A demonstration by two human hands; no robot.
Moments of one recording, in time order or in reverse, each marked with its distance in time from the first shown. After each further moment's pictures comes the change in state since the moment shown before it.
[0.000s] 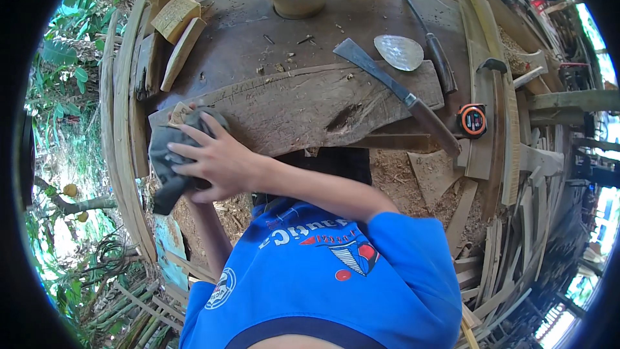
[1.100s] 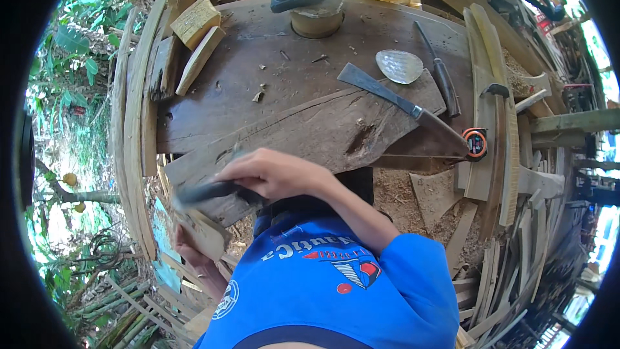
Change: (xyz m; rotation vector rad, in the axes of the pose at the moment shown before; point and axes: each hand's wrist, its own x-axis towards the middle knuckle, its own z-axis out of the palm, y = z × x) left_hand -0.129 0.096 0.023 0.612 0.850 0.001; right_hand -0.025 0.007 -0.068 0.834 -0.233 0.276
